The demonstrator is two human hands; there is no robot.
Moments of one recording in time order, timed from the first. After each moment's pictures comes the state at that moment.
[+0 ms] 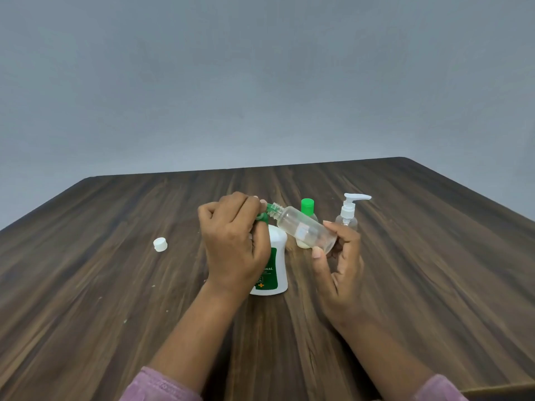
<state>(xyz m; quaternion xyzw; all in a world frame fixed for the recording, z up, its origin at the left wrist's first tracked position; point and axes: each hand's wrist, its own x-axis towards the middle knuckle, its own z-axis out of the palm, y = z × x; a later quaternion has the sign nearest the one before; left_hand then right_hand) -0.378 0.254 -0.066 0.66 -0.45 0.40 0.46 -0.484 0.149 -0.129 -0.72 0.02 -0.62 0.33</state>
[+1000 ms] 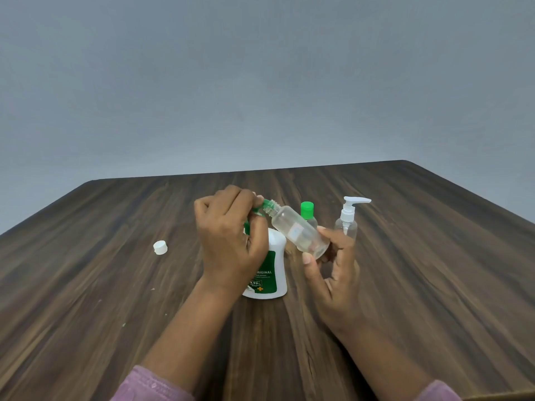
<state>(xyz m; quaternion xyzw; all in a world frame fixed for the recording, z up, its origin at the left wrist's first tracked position) -0.381 0.258 -0.051 0.65 -0.45 0.39 0.47 -0.483 0.150 -0.129 -0.72 0.00 -0.61 0.32</state>
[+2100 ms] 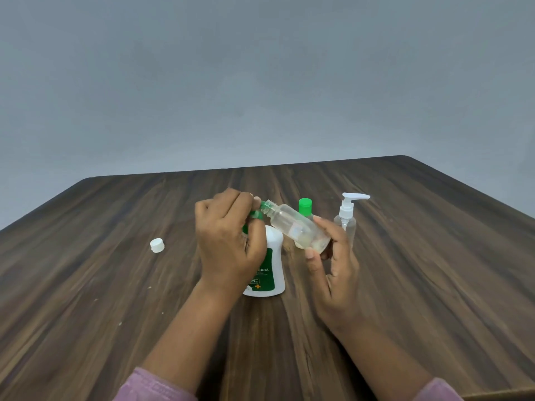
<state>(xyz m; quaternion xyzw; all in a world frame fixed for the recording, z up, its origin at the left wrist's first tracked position) -0.382 0.255 -0.056 0.66 -0.45 0.38 0.47 -0.482 0.149 -0.130 -0.73 0.03 -0.59 0.33</state>
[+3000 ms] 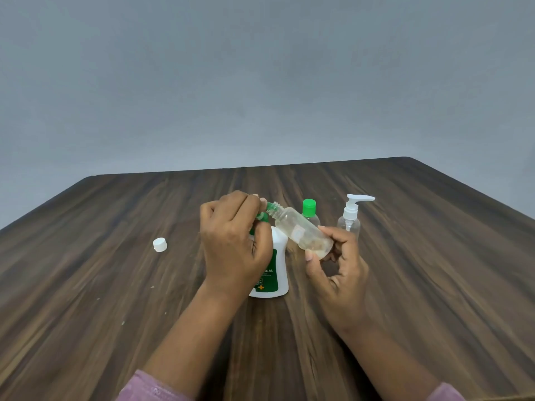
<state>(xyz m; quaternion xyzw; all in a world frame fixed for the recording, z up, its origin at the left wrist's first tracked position) -0.379 0.254 -0.061 0.67 -0.45 0.39 0.45 -0.484 0.147 -0.129 -0.72 0.04 -0.60 0.35</state>
